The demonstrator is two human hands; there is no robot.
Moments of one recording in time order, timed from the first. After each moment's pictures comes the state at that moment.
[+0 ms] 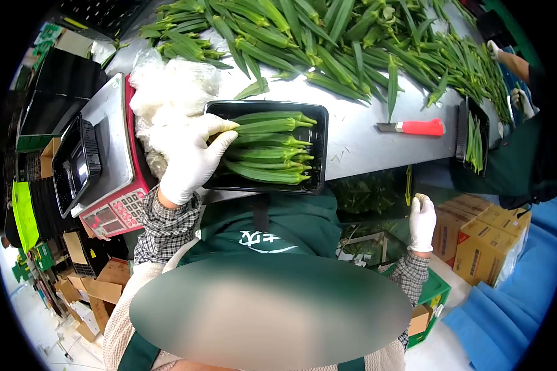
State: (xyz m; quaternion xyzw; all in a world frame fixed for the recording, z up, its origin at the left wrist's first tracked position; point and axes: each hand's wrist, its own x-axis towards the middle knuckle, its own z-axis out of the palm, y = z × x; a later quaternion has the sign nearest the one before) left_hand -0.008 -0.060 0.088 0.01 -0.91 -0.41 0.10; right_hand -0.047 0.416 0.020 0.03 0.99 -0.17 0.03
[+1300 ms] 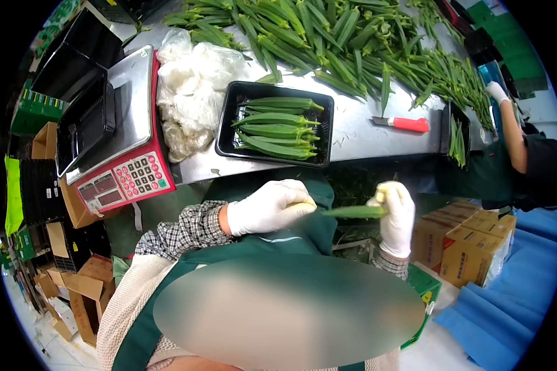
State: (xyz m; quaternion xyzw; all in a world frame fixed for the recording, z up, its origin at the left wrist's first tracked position) left_hand 0.066 0.037 0.070 -0.20 -0.78 -0.59 -0.02; right_hand 0.008 0.302 0.094 -0.01 0.68 -0.72 0.12
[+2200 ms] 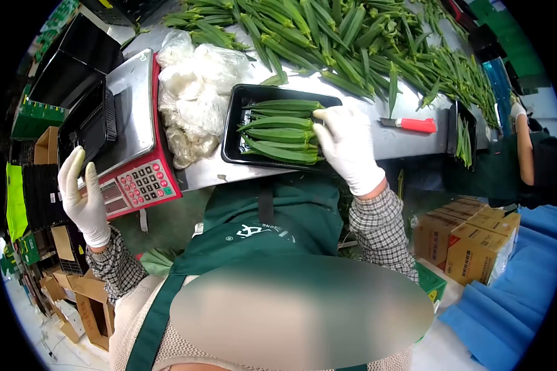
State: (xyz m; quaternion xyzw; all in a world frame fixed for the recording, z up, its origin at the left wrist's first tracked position) left_hand 0.160 -0.184 0.165 0.13 -0.91 -0.09 0.39; right_hand -0.077 0.160 0.089 -0.43 0.86 -0.25 -0.13
